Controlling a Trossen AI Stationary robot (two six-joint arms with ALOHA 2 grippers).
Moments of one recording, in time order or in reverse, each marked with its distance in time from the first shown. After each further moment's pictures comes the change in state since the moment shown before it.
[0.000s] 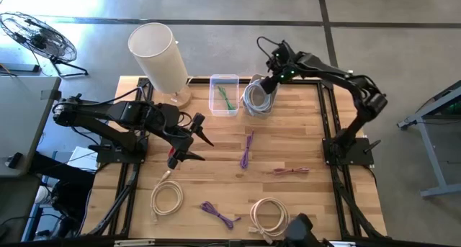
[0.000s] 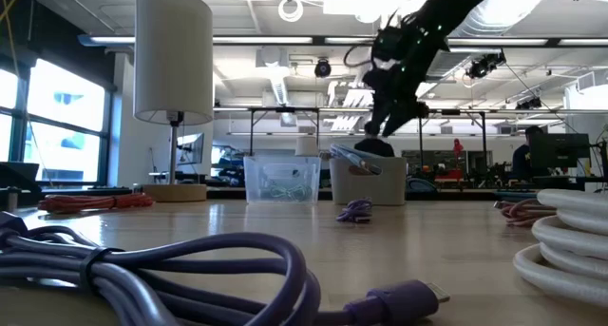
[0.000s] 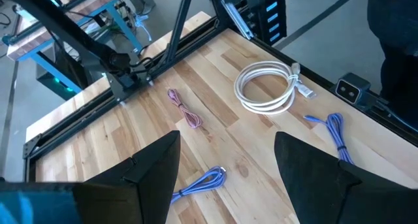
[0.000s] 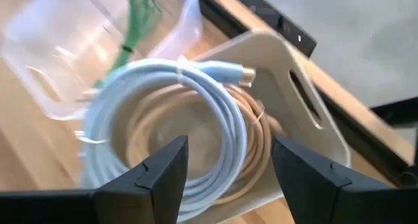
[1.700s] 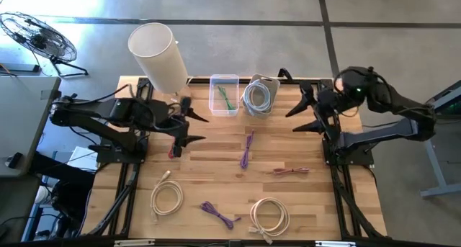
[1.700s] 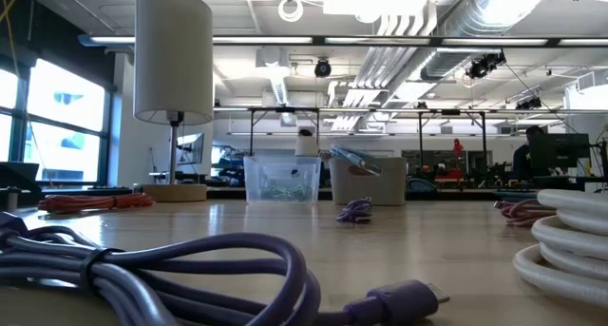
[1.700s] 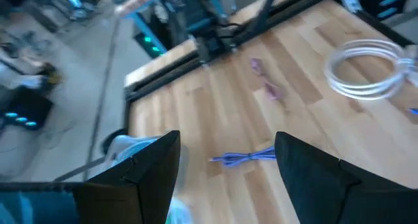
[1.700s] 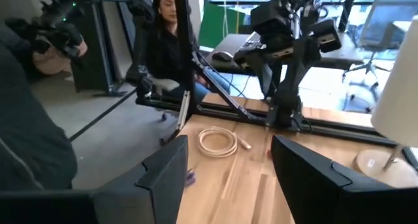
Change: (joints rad) left arm 0.000 -0.076 0.001 -0.027 -0.385 -0.064; right arm 0.662 -0.699 0.001 0.095 -0.305 -0.139
